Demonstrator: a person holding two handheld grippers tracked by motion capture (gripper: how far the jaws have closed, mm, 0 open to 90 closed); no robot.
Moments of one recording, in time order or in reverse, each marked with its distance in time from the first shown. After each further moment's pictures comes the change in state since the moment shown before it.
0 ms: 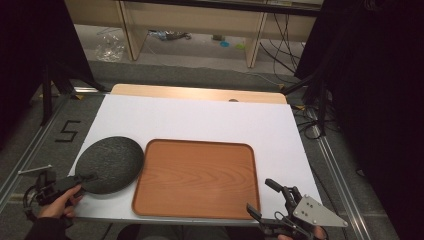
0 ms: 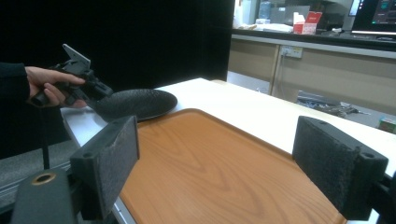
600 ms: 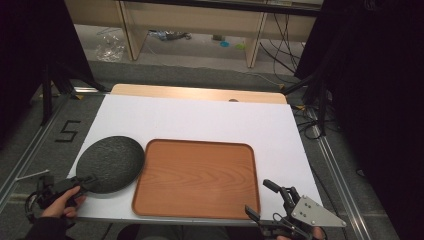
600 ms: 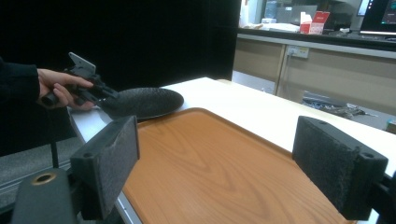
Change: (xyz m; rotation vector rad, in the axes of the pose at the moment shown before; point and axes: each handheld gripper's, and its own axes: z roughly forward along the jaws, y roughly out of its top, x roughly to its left) left arm 0.021 -0.002 0.005 -0.011 -0.098 -0.147; right arm 0.002 0.001 0.001 0.013 0.017 -0.016
